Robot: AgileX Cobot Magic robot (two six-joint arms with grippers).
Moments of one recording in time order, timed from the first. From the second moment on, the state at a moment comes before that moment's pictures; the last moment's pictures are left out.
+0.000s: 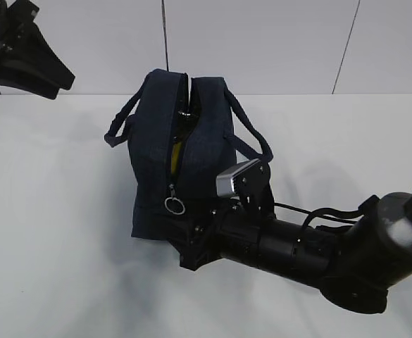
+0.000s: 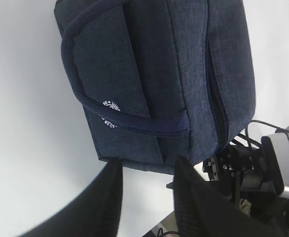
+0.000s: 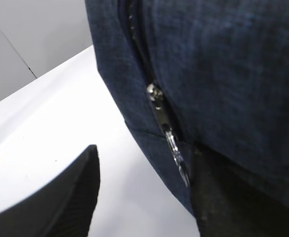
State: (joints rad) left arm -0.03 1.76 -1.52 -0.76 1.21 0.38; right arm 0.58 2.11 -0.73 -0.44 -1.12 0.43
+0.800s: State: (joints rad) left arm -0.03 1.76 -1.52 -0.76 1.21 0.38; right arm 0.58 2.15 -0.77 -0.47 -1.14 0.46
